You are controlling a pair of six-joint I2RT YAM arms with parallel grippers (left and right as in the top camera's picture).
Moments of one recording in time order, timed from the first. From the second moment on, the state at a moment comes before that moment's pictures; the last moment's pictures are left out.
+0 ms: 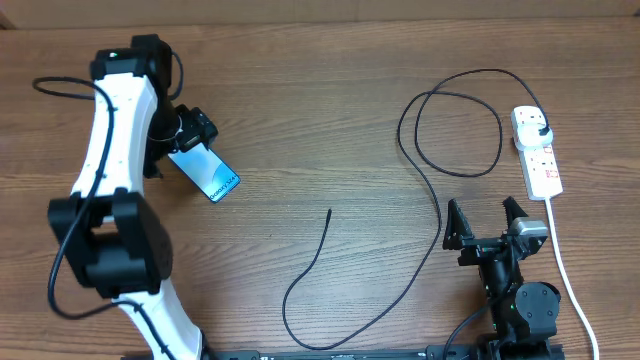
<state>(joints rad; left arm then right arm) 0.07 2.03 1.82 -1.42 -0.02 -0.64 0.08 0.01 0.02 -0.03 -0.01 0.17</state>
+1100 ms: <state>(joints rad) 0.03 2.20 1.77 -1.17 -0.07 -0.68 0.08 0.01 0.02 -0.03 -0.01 0.17</state>
